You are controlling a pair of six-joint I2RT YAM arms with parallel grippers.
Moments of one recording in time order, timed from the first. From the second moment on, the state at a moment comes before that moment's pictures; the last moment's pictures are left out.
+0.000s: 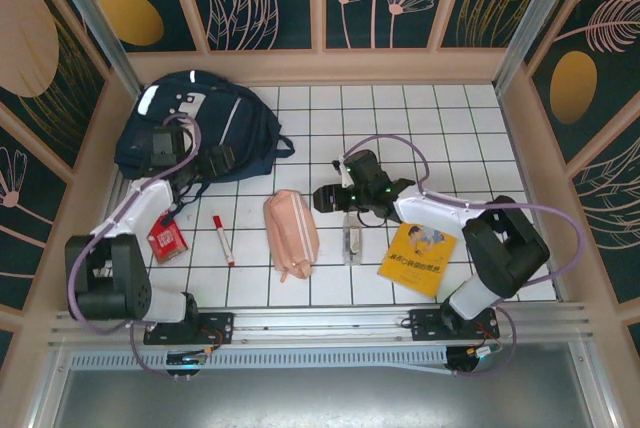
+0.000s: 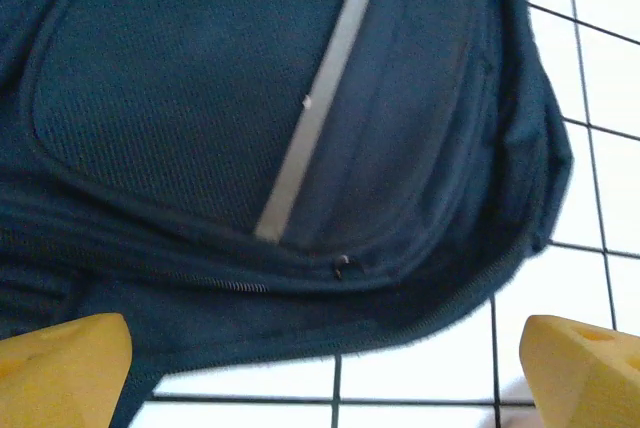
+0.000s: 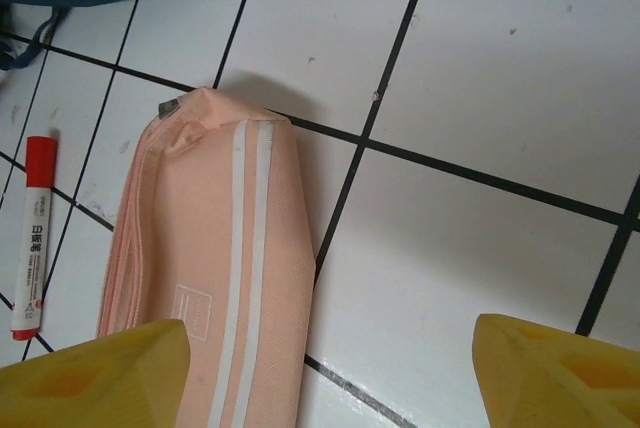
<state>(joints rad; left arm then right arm) 0.01 1.43 0.90 -0.25 0.19 -0.30 0.71 1.58 0.88 -0.12 -0.23 0.50</state>
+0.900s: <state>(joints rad) -0.17 2.16 1.61 -0.37 -0.09 -0.10 0.70 1.65 0.99 -0.12 -0.20 0.50</state>
